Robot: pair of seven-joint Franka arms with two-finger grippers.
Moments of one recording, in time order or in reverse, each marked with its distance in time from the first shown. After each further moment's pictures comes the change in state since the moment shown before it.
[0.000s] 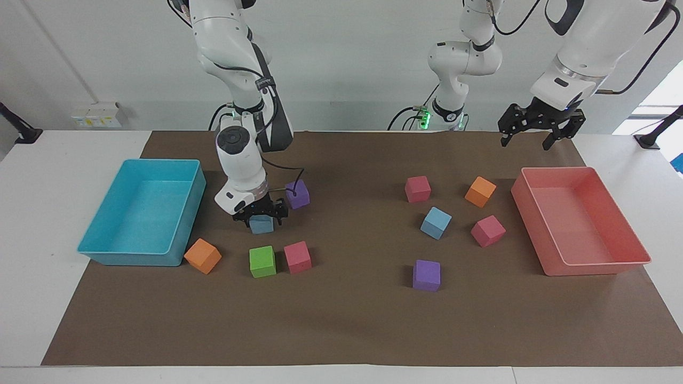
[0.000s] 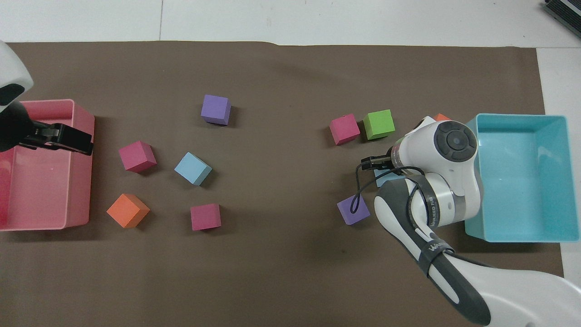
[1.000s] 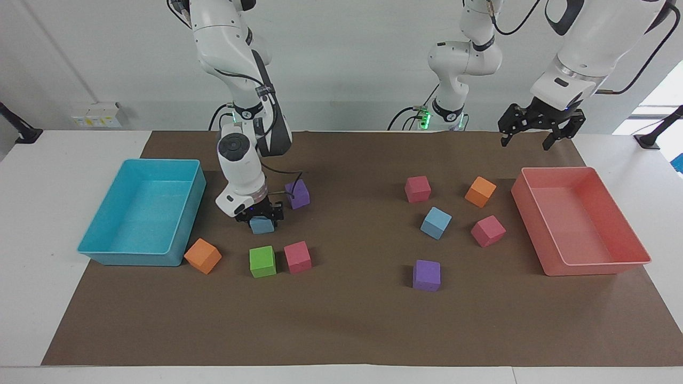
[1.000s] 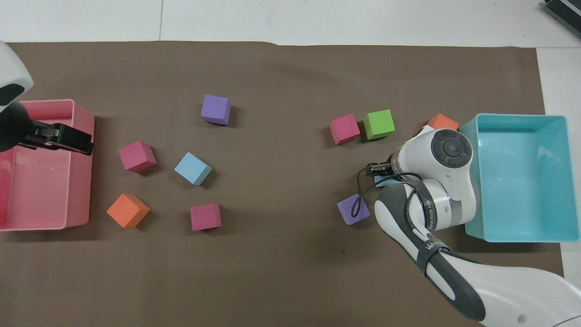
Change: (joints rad) left arm 0.000 0.000 0.000 0.000 0.000 0.000 0.000; right arm -0.005 0.015 -0.006 -0.042 0.001 0.036 0.048
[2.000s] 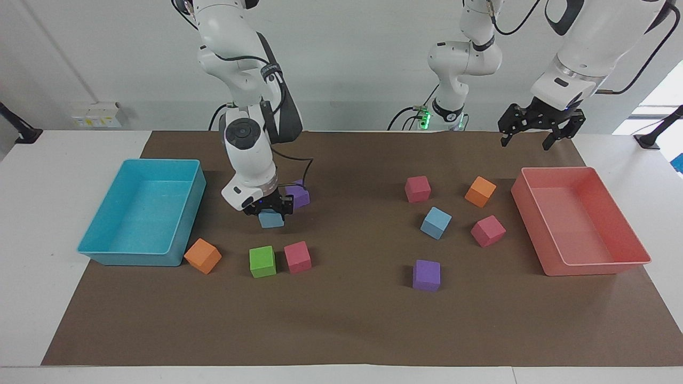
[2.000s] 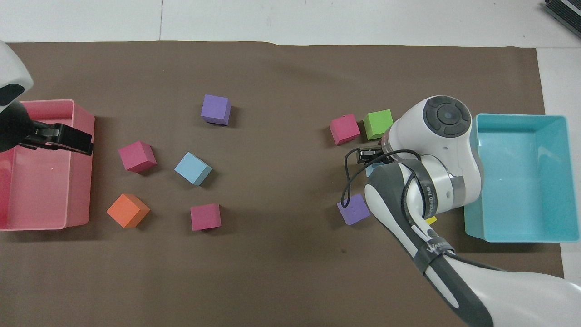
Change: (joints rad) left arm 0.000 0.000 0.000 0.000 0.000 0.000 0.000; right arm 0.058 -0.006 0.011 0.265 -0.001 -0.325 0.048
